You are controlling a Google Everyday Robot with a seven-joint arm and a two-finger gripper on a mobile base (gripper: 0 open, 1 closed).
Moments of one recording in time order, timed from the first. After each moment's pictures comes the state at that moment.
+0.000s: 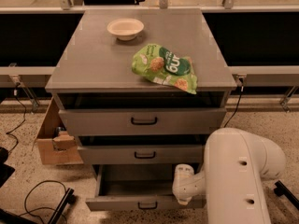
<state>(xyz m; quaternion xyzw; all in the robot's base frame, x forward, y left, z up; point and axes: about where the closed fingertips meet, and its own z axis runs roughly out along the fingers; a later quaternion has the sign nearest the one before) 0.512 -0.178 0.192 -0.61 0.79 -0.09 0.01</state>
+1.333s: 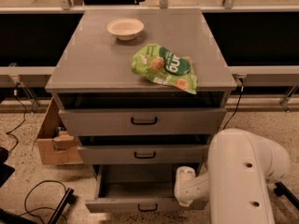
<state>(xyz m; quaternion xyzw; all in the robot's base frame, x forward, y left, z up) 0.499 -0.184 0.193 -0.61 0.79 -0.09 0.01</state>
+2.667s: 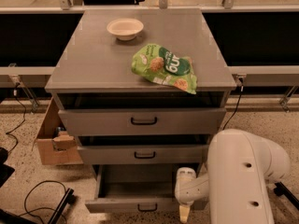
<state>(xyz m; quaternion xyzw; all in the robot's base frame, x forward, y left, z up) 0.496 -0.184 0.190 -0.61 0.79 -0.09 0.01</state>
